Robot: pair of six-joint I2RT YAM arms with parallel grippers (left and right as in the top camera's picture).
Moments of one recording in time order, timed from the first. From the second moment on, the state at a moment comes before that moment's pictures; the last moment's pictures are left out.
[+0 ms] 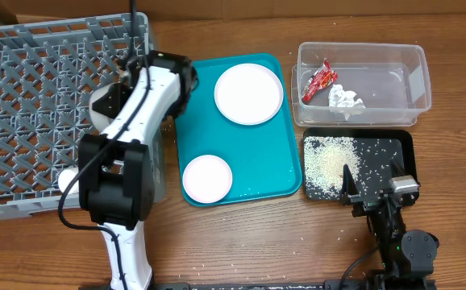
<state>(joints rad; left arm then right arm) -0.21 2.12 1.74 -1.58 -1.25 -0.75 0.00 0.01 0.02 -0.02 -0.14 0.02</state>
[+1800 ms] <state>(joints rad) -0.53 1.71 1.67 -1.41 -0.08 -0.47 0.00 0.01 0.02 -0.02 -0.14 0.02</state>
